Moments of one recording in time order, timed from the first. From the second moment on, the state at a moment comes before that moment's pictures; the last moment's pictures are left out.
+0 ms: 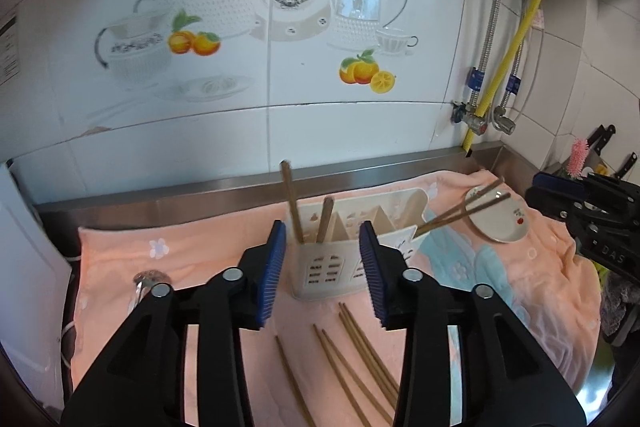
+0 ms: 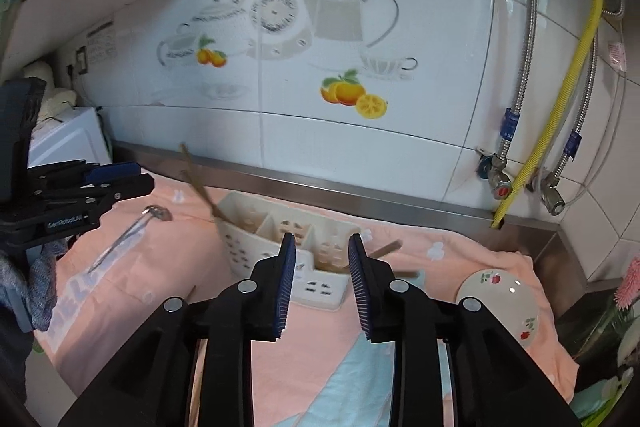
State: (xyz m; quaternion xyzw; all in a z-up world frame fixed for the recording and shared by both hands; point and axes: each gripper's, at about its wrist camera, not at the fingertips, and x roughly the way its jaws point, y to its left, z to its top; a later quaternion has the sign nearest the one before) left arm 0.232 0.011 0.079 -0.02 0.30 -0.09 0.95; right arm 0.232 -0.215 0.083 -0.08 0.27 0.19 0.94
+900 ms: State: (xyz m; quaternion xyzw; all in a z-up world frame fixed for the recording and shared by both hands) left arm 0.114 0.068 -0.030 -0.07 0.34 -0.04 0.94; right arm 0.134 -0.176 -0.090 -0.05 0.36 0.23 0.90
